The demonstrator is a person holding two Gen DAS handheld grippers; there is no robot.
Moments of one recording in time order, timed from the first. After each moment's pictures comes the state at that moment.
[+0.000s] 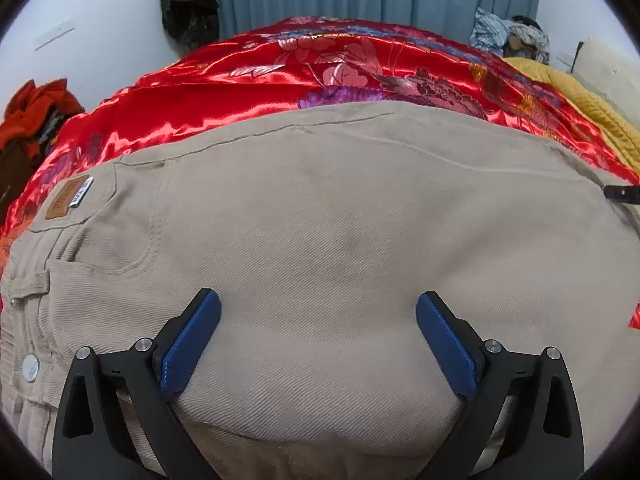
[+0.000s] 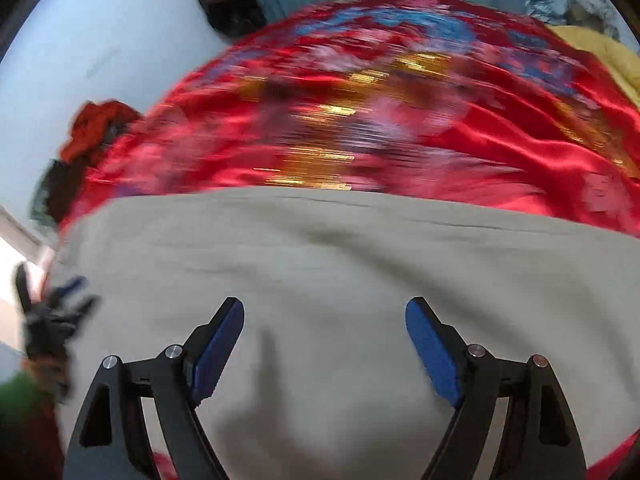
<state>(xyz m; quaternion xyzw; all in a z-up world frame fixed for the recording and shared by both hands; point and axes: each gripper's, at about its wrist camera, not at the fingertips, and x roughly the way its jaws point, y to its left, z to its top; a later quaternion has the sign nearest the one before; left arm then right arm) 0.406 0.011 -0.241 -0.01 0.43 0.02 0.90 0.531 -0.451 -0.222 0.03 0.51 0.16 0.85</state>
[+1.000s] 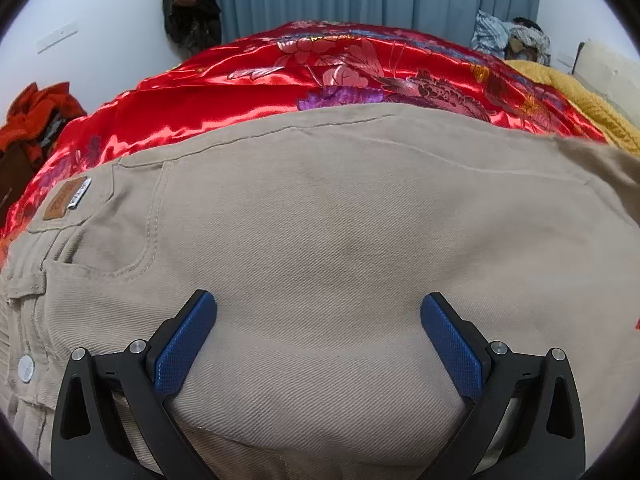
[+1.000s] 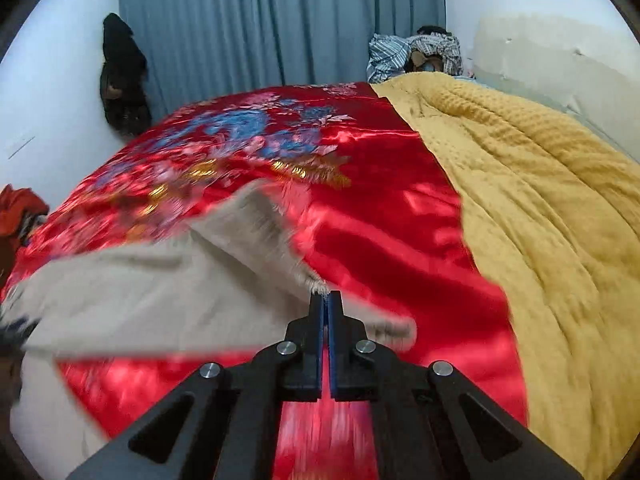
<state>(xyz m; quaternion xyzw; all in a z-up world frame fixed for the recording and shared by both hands) 0.411 0.009 -0.245 0.00 0.43 0.02 0.90 0.296 -0.635 -0.130 0.07 0.37 -0.04 0.92</state>
